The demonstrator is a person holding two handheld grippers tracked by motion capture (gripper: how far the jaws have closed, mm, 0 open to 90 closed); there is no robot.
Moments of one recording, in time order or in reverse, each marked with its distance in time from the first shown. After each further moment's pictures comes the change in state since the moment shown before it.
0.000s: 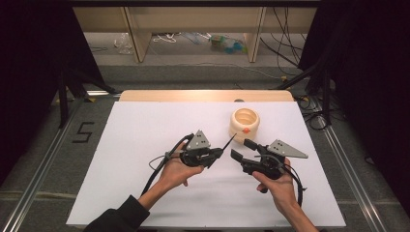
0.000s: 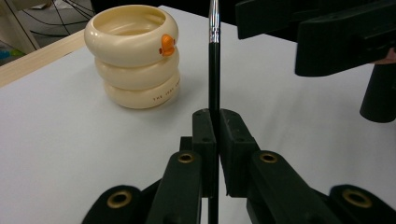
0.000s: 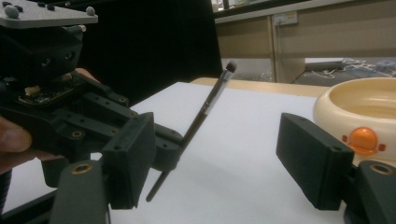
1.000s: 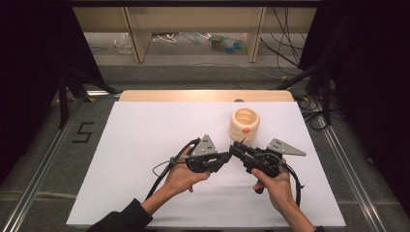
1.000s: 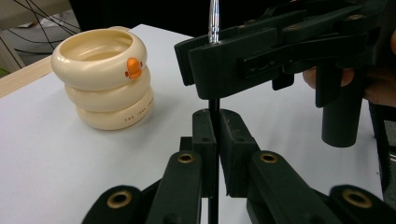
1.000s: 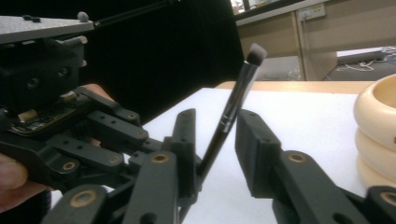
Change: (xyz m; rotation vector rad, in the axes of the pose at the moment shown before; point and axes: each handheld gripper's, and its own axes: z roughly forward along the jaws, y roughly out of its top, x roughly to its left) left arm -0.016 0.010 0.000 -0.050 -0.036 0.132; right arm 0.002 0.000 0.005 -0.014 0.110 0.103
